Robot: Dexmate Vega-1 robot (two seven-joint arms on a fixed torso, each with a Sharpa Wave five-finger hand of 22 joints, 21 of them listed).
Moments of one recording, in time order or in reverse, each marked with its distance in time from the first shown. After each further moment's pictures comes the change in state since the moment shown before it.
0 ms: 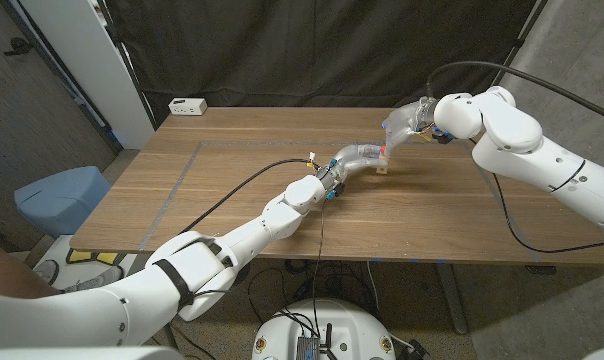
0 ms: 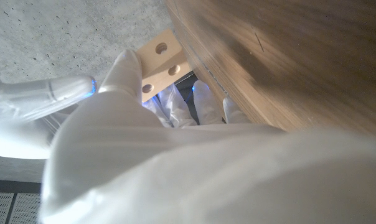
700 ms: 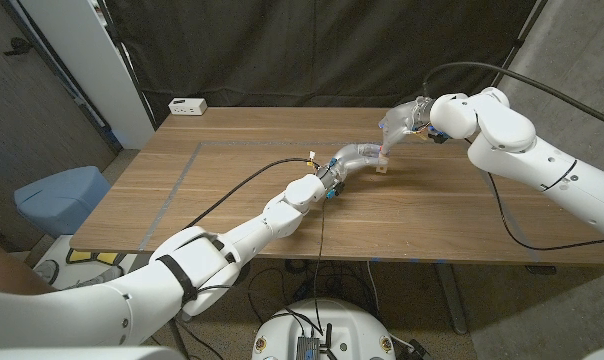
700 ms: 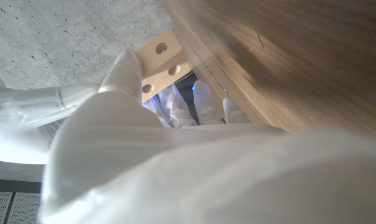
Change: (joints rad) left arm -0.021 -0.018 -0.001 0.051 -0.005 -0.022 -0.008; left_hand 0.000 0.000 0.000 0.000 0.003 0.000 0.000 0.000 0.000 0.000 0.000 0.000 0.000 0.000 0.000 0.000 0.000 0.000 0.000 0.000 0.000; right arm 0.011 0.029 -0.009 0.034 -0.006 0.022 -0.021; right_hand 0.019 0.019 0.024 -0.001 0.000 0.075 0.000 0.040 -0.005 0.038 -0.016 0.011 0.000 0.025 -0.003 0.006 0.004 0.018 -0.007 0.000 0.003
